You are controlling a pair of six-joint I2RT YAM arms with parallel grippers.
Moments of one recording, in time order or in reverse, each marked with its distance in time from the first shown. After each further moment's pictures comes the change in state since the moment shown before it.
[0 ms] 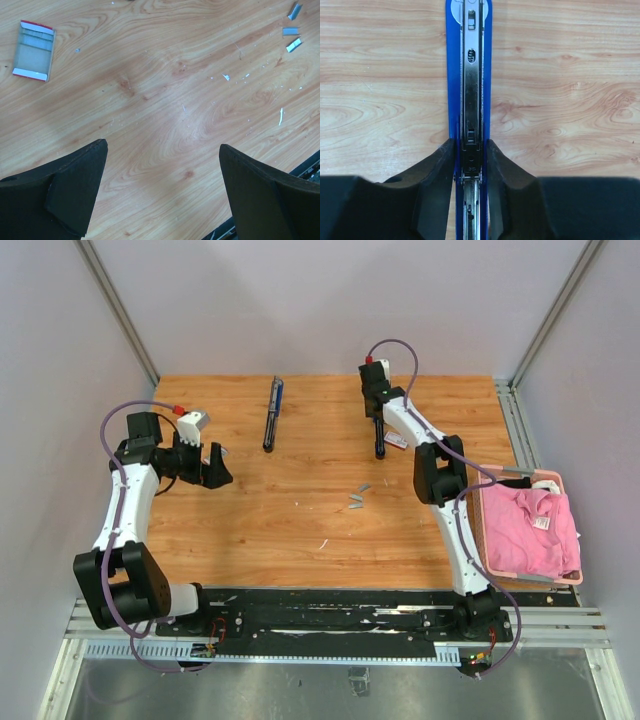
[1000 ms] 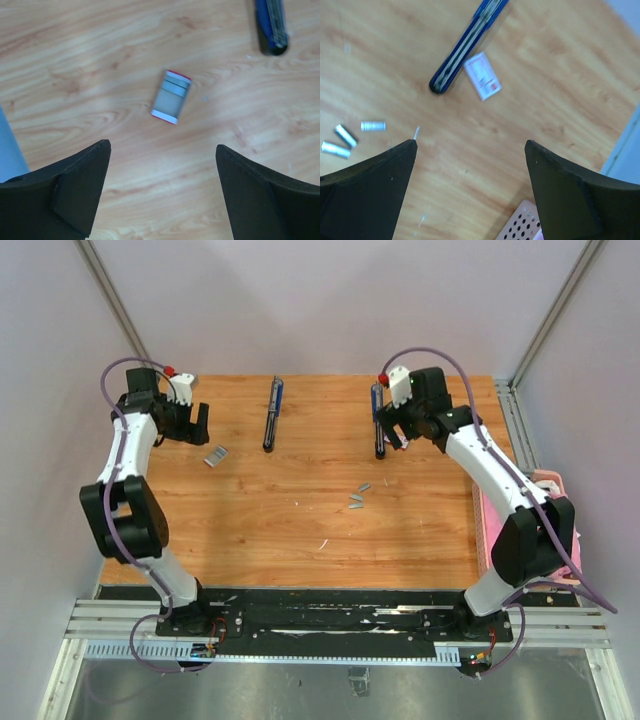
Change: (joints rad) left arm 0.000 0.349 0.375 0.046 -0.314 0.014; right arm -0.002 -0.992 -0.835 -0.025 -0.311 -0.507
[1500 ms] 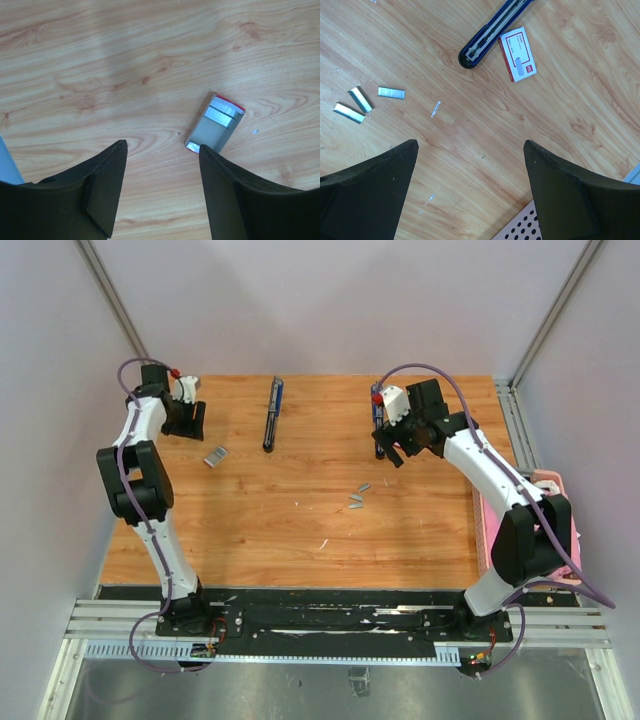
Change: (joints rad) left arm 0.000 0.386 0.296 -0.031 -0.134 -0.034; right arm -0.002 0.002 -0.113 -0.082 -0.129 -0.093
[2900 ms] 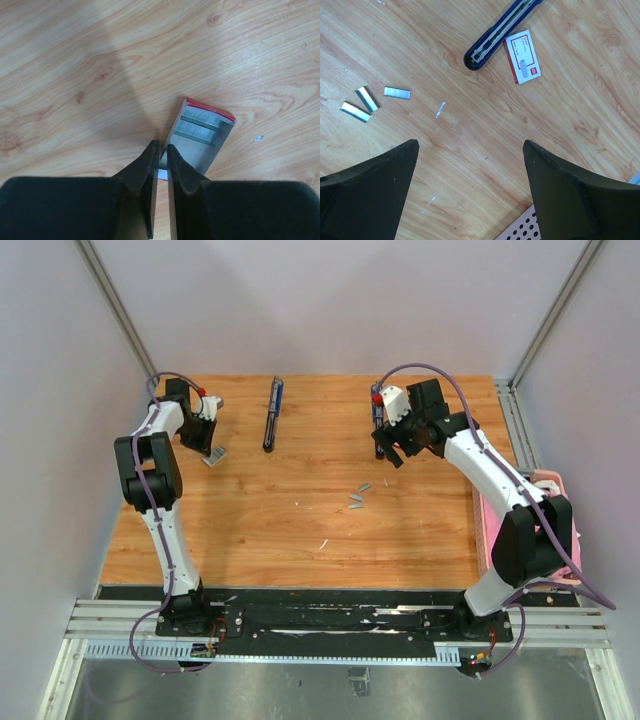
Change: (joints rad) left arm -0.060 0.162 0.015 -0.046 0.002 0.115; right arm -0.002 -0.004 0.000 -0.008 -0.032 -0.002
